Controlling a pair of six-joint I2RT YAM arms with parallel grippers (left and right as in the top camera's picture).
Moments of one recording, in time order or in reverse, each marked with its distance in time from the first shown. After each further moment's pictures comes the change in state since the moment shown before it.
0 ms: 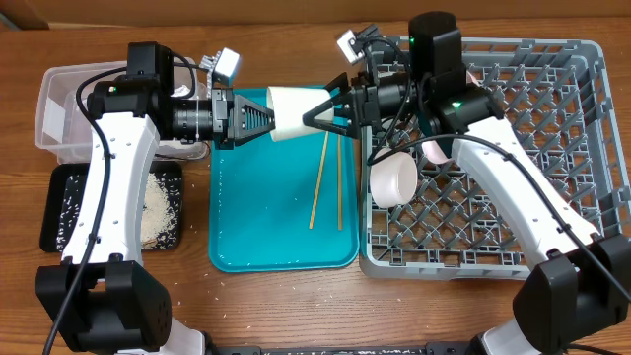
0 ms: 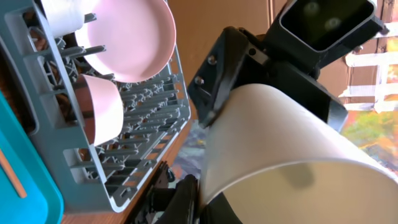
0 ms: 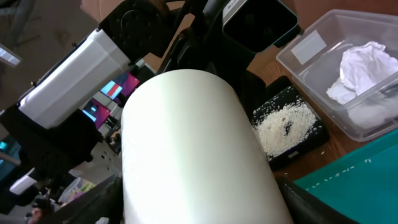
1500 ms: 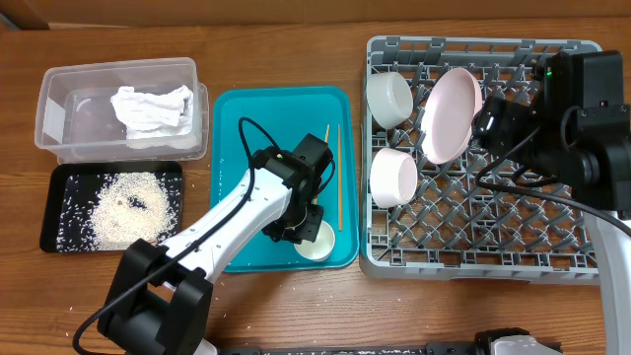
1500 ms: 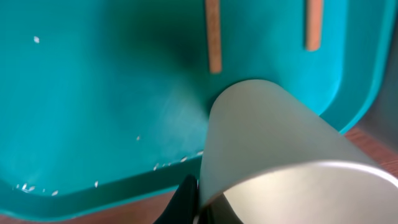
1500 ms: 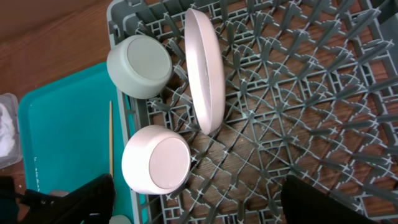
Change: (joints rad) left arm -0.613 -0.008 -0.392 0.077 -1.284 -0.283; right arm -0.245 -0.383 0.227 -1.159 1.363 0.080
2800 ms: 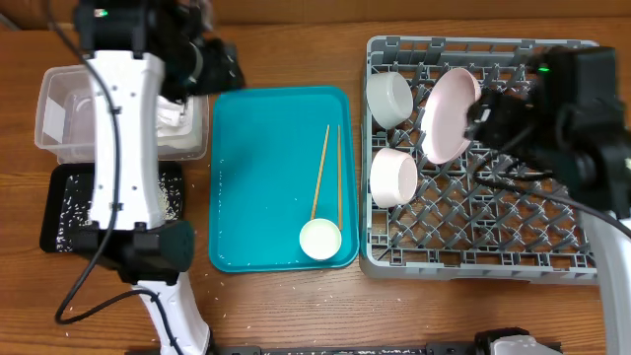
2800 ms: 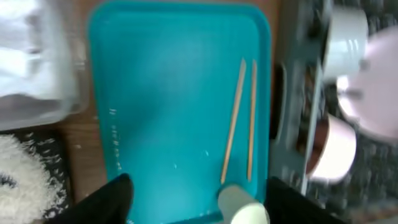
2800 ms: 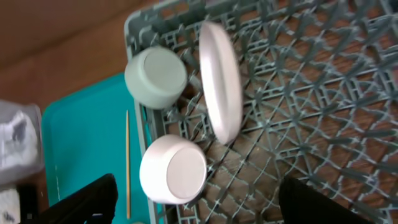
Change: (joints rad) left arm 0.495 0.359 1.300 -0.584 0.168 0.167; right arm 0.012 -0.005 0.000 0.052 -0.013 0.051
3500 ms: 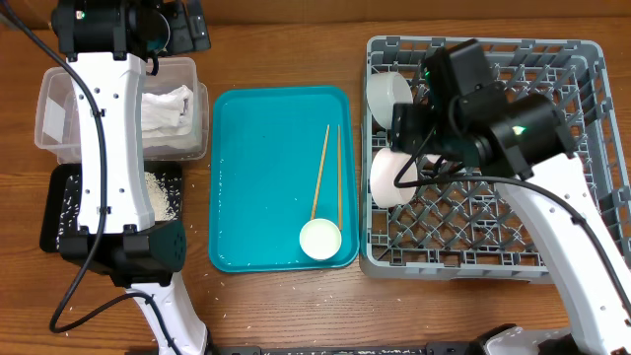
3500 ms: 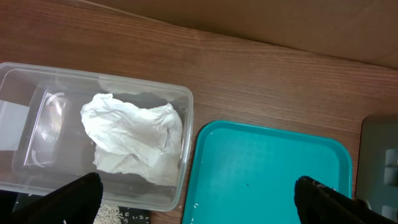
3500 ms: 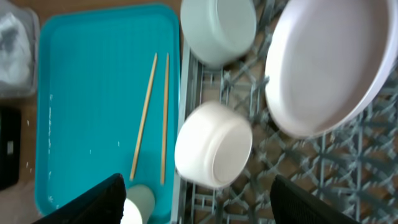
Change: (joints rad) left arm 0.083 -0.015 0.006 0.322 -0.343 -0.063; right arm 0.305 0.184 0.003 0.010 0.039 -0.024
